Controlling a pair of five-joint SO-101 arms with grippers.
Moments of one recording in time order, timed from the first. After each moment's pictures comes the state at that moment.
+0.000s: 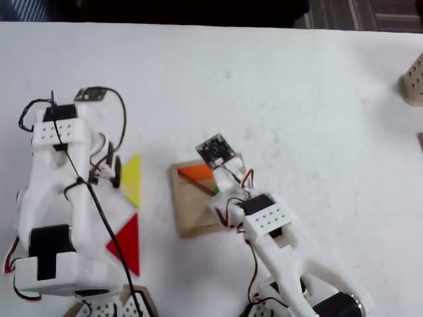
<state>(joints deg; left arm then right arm) -14.7 0.2 17.3 86.5 -6.1 -29.9 -28.8 66.1 33.6 11.0</state>
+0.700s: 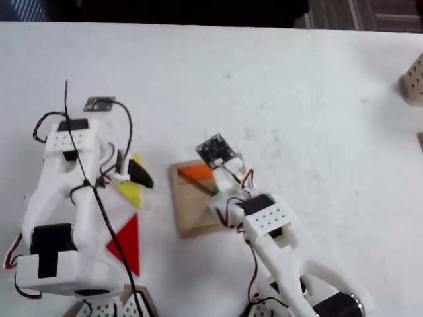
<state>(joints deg) -13.2 0.7 27.3 73.1 -4.2 -29.9 -28.8 66.1 33.6 11.4</state>
